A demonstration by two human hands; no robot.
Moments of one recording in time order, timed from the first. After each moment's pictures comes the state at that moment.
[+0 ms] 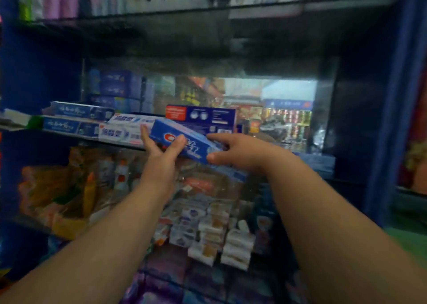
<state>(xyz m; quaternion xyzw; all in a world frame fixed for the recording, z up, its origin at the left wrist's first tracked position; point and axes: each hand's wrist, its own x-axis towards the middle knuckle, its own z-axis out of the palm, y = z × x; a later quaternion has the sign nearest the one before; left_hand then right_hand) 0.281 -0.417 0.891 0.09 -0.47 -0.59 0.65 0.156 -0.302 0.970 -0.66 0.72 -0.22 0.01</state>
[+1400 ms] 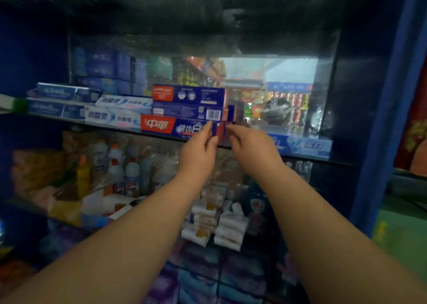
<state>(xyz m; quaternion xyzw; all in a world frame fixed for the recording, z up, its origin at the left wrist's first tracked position) 0.212 -0.384 0.877 0.28 -0.75 -0.23 0.55 0.112 -0.305 0.913 -0.59 0.71 -0.31 -0.23</state>
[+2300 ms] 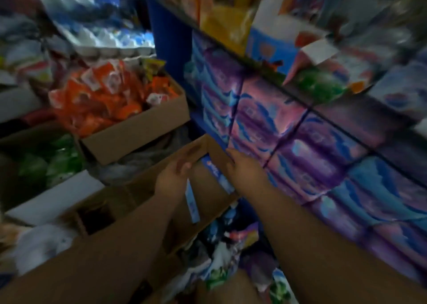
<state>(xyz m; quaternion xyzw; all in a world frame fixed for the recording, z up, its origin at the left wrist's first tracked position) 0.549 -0.502 0.423 0.76 -0.46 -0.39 0.26 0.373 -0.527 0.453 -0.72 0.63 -0.10 0.27</state>
